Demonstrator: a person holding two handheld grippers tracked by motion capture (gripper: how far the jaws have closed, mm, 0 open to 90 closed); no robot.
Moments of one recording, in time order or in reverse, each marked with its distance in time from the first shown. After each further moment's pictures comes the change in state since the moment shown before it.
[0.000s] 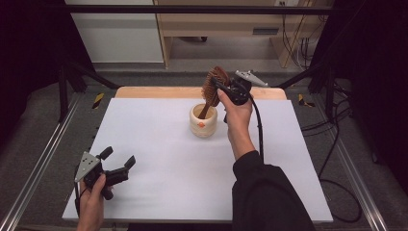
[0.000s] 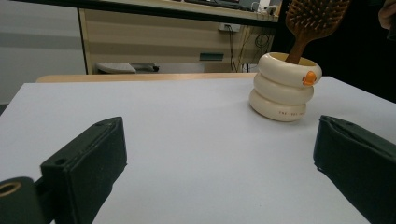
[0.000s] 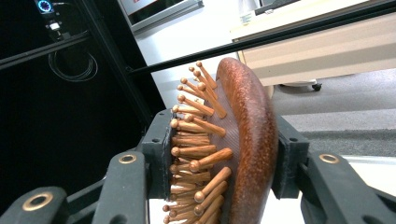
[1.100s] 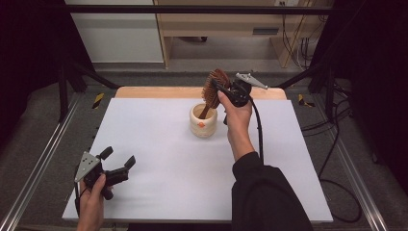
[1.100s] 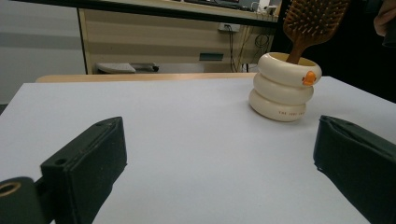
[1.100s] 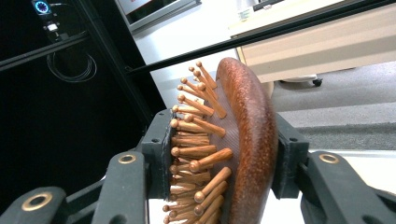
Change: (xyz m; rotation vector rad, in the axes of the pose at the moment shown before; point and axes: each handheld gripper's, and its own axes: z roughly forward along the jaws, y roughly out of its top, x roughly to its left) left arm 0.000 0.000 0.000 0.001 -0.001 0.000; right arm -0.006 -0.008 0.002 0.004 -0.003 0.022
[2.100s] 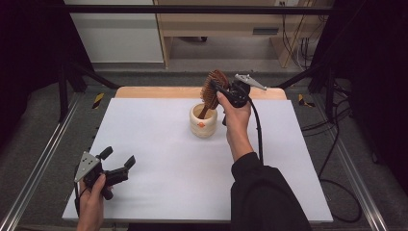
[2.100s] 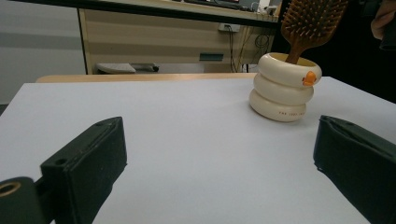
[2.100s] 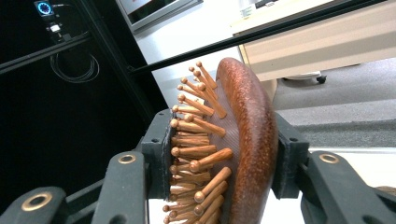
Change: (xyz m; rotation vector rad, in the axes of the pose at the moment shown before) left arm 0.000 0.000 0.000 -0.003 0.000 -0.001; right arm 0.000 -0.004 0.003 0.003 0.011 0.016
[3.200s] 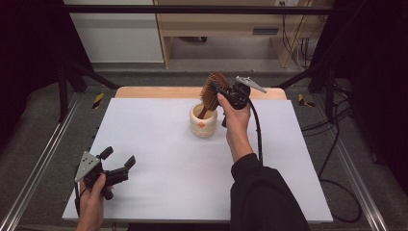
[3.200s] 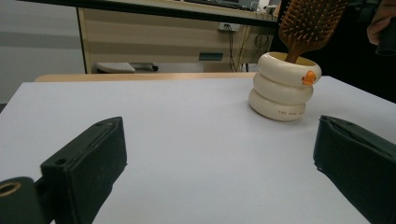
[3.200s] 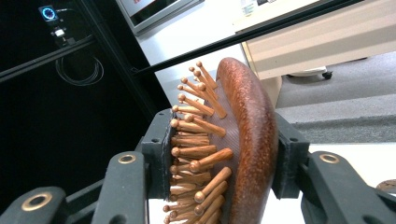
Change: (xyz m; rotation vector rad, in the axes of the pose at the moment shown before) left arm 0.000 0.000 0.000 0.005 -0.002 -0.001; right arm -0.006 -0.008 0.002 -0.003 0.016 0.033
